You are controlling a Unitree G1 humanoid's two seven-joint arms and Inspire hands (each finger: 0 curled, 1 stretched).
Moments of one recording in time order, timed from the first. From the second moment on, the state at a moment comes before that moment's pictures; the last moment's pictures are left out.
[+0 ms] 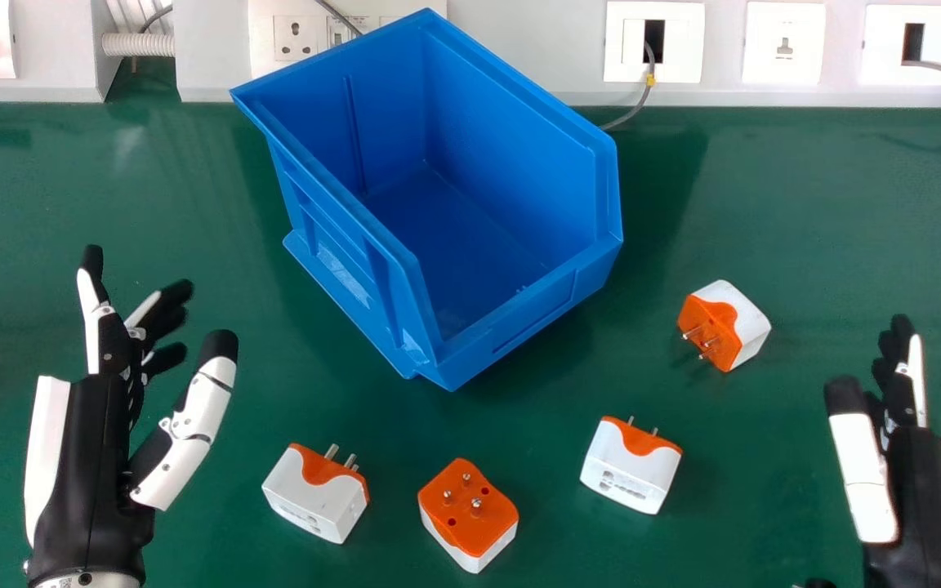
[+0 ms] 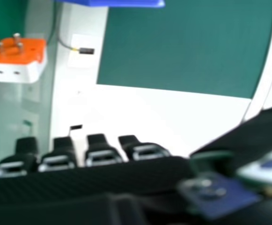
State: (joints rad) left arm 0.31 0.13 0.20 -0.11 0.13 -0.34 0.04; right arm 0.26 -0.06 -0.14 0.15 -0.15 -0.44 -0.15
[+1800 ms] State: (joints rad) left arm 0.34 0.16 0.23 -0.15 -0.01 -0.32 -0.06; right arm 0.02 -0.18 -0.10 0.27 -0.36 -0.33 -0.24
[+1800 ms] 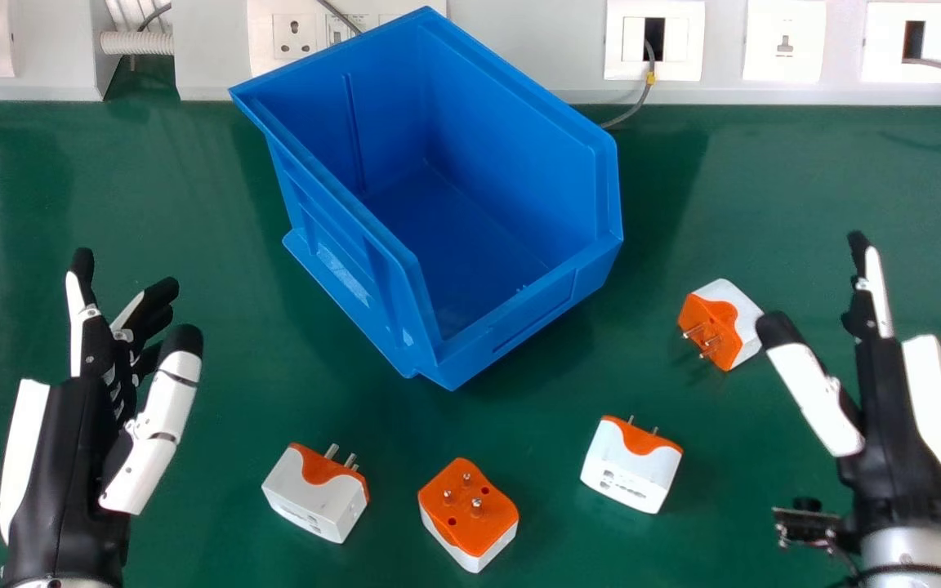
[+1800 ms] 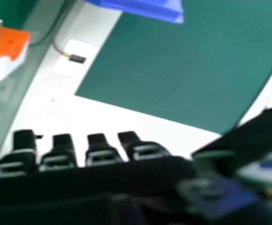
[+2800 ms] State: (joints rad) left arm 0.37 0.16 0.25 -0.20 -0.03 -0.29 -0.08; right arm -0.40 -0.27 0.21 0.74 -0.66 0.14 -0.33
